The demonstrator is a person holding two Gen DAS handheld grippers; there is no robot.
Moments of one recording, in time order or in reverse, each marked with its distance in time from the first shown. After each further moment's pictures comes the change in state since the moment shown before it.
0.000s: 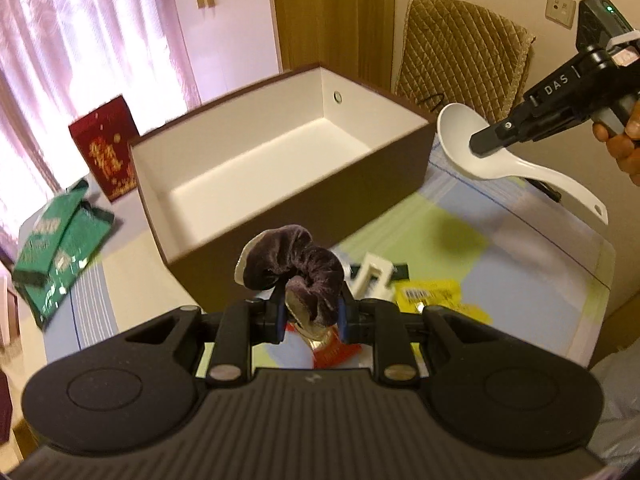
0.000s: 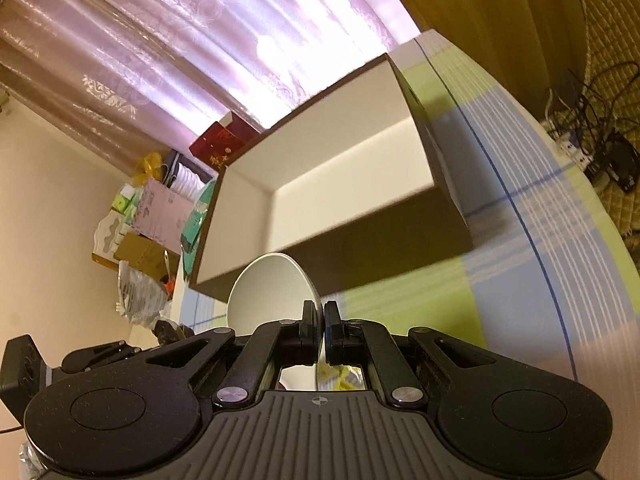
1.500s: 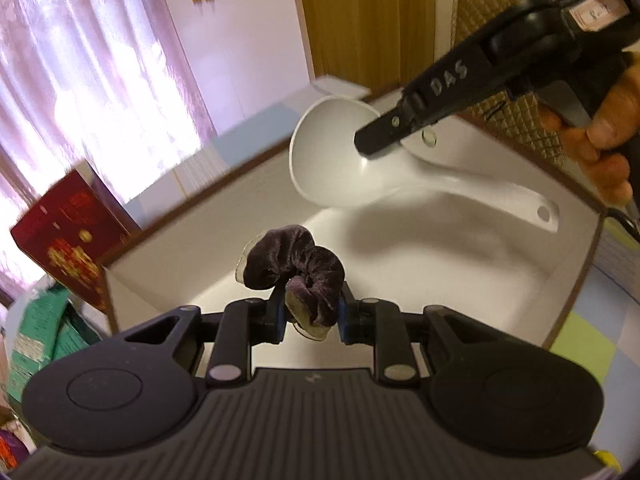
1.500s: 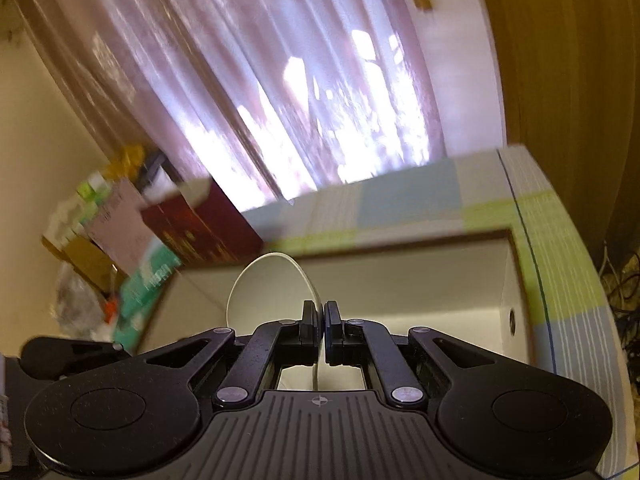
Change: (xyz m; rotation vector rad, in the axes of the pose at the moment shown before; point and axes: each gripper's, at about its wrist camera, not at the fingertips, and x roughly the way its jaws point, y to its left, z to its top) left arm 0.180 0.079 0.117 0.054 0.072 0.046; right arm 0.186 0.026 0.163 -0.313 -0.052 -0.124
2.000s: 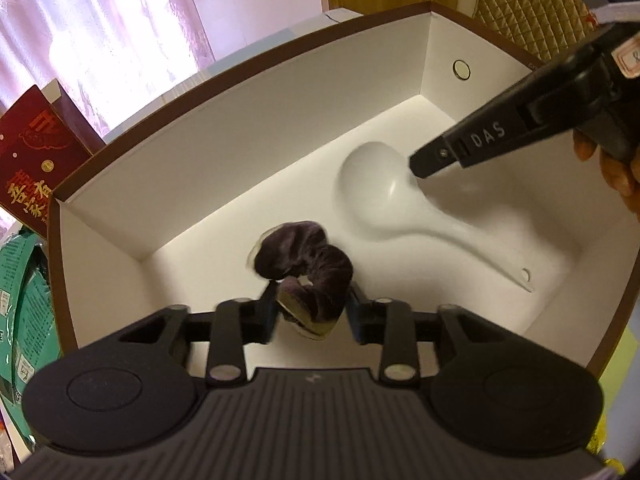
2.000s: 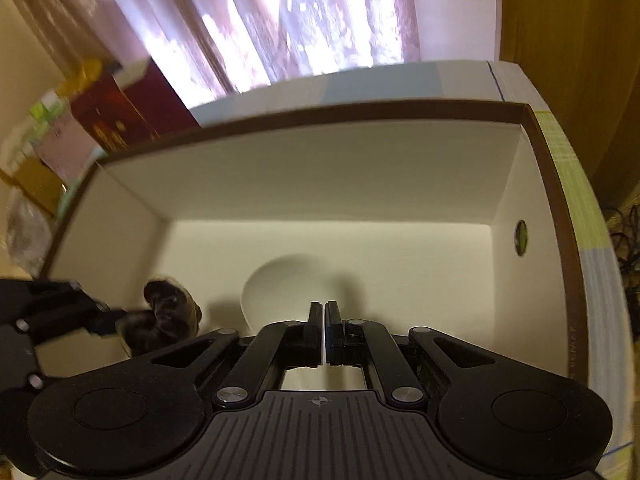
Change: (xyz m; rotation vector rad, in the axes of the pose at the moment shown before) left arm 0.046 0.004 -0.013 -0.055 0.142 0.005; right arm 0.051 -0.021 -0.027 -0.043 0.253 -0.137
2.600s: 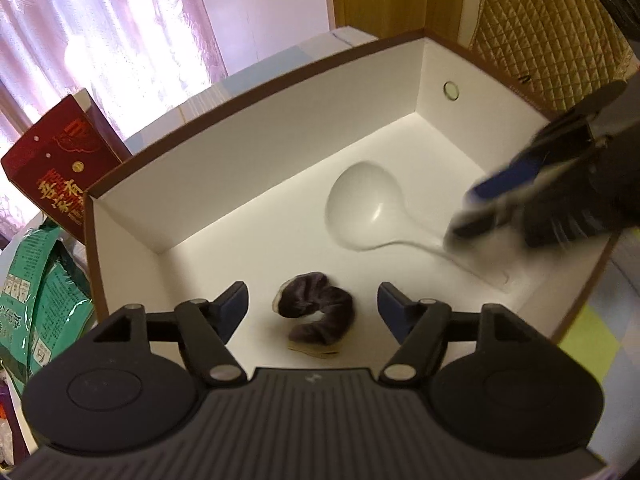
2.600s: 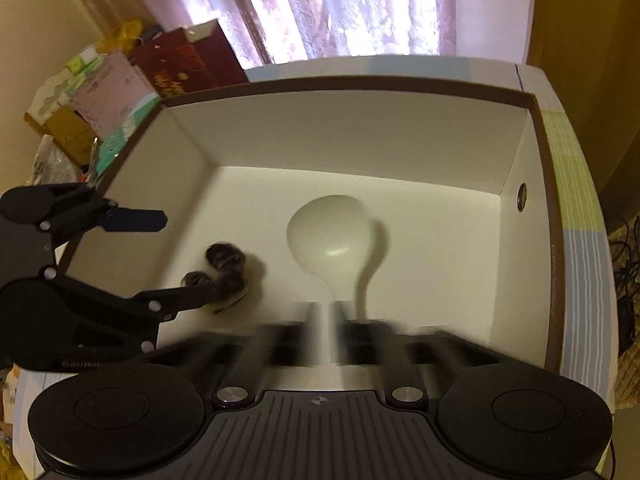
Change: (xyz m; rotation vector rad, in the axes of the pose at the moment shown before) left arm -0.042 -0.011 -0.004 -0.037 -0.042 0.019; right arm -0.056 0.029 -0.044 -0.141 -0.008 0.048
